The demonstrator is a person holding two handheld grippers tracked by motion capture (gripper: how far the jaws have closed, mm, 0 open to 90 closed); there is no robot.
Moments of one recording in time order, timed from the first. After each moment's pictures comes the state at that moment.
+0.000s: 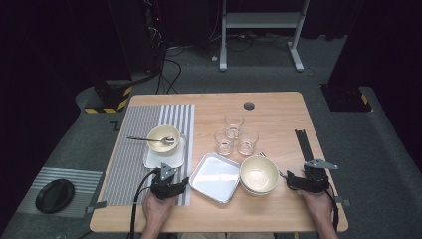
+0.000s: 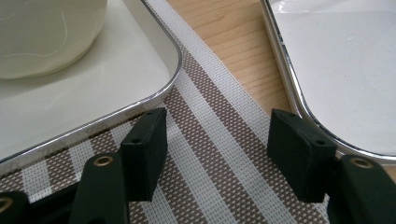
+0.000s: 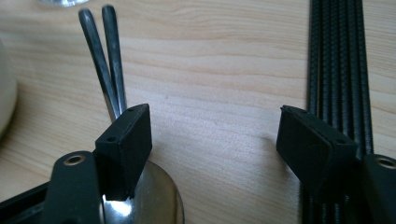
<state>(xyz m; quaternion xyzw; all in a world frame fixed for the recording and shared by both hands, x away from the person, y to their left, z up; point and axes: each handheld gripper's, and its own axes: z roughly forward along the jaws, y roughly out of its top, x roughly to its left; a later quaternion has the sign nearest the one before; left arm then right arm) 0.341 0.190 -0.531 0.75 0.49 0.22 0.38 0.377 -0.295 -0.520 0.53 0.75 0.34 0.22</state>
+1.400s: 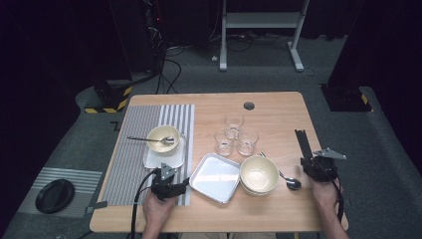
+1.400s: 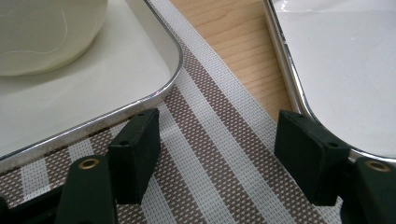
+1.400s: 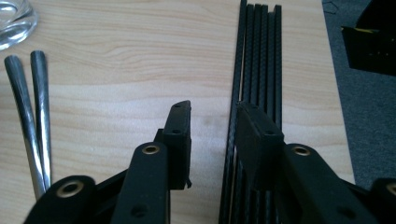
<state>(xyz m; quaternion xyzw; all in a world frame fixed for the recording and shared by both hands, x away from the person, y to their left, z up) 0.342 0.190 -0.531 0.76 0.49 0.22 0.37 0.404 -0.313 -0.505 0.57 0.72 0.32 0.26</state>
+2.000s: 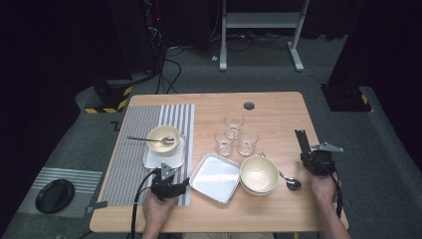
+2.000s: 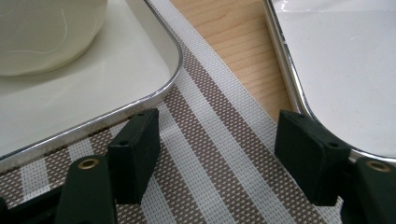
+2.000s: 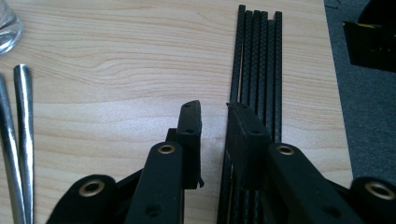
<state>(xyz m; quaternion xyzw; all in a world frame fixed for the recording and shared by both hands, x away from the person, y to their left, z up) 0.342 0.190 -0.531 0.76 0.49 0.22 0.37 0.424 -0.313 -0.504 0.57 0.72 0.31 0.25</state>
